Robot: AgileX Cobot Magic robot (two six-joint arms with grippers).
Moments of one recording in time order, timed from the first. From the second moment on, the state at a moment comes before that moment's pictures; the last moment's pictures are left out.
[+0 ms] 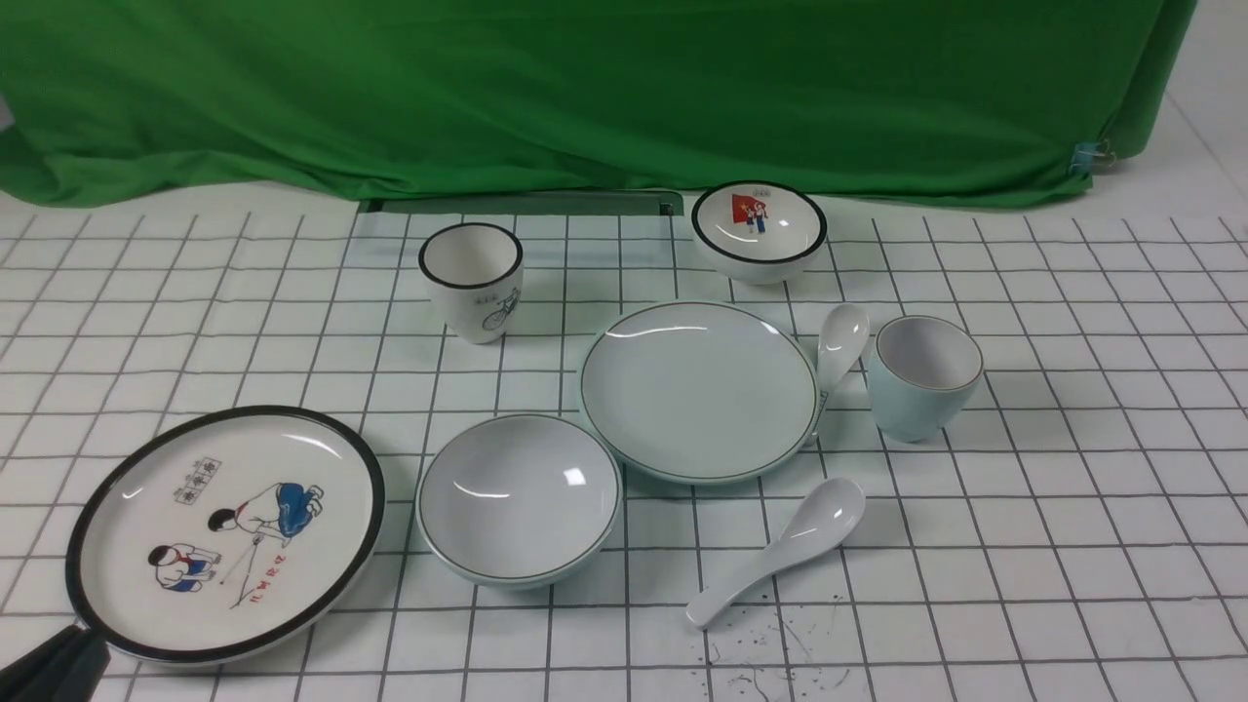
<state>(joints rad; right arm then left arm) 0.00 0.00 0.01 0.03 0.22 0.03 -0.08 0.00 0.01 -0.12 0.23 0.14</state>
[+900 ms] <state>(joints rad) 0.00 0.08 -0.11 0.02 -0.53 0.22 -0.08 0.10 -0.28 -0.06 -0.42 -0.17</state>
